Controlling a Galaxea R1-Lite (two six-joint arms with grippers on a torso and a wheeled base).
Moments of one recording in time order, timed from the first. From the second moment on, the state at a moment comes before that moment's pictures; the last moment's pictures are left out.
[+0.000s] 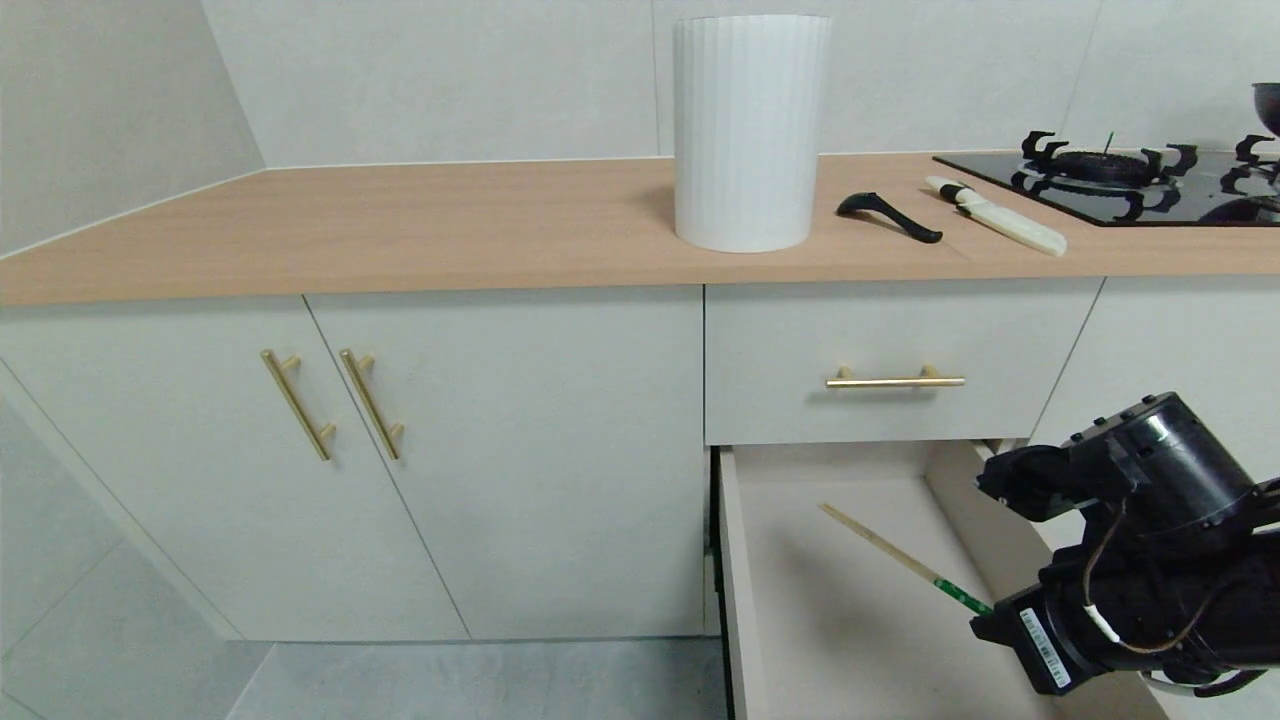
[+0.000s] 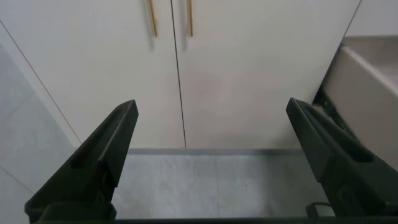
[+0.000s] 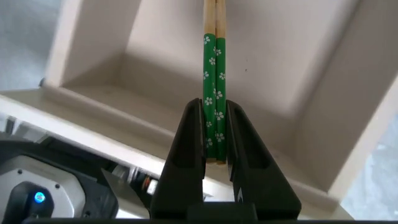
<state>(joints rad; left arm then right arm) 0.00 0.00 0.00 0.00 0.02 0.00 0.55 1.50 -0.77 0.23 -0.08 0.14</state>
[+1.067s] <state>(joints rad) 0.00 0.00 0.00 0.00 0.02 0.00 0.55 1.97 -0.82 -0.22 -0.10 0.25</state>
